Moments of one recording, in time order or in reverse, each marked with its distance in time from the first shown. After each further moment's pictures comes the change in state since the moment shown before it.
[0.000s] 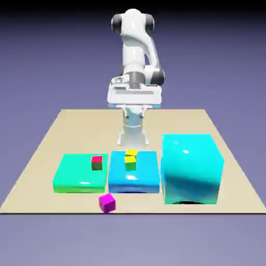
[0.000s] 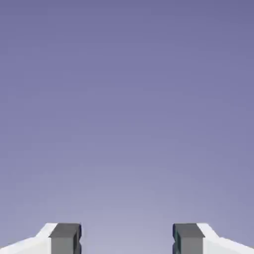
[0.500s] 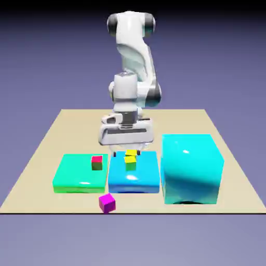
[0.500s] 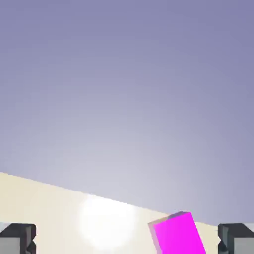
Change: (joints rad) arm 0.165 0.544 -0.234 0.396 0.014 -0.408 -0.300
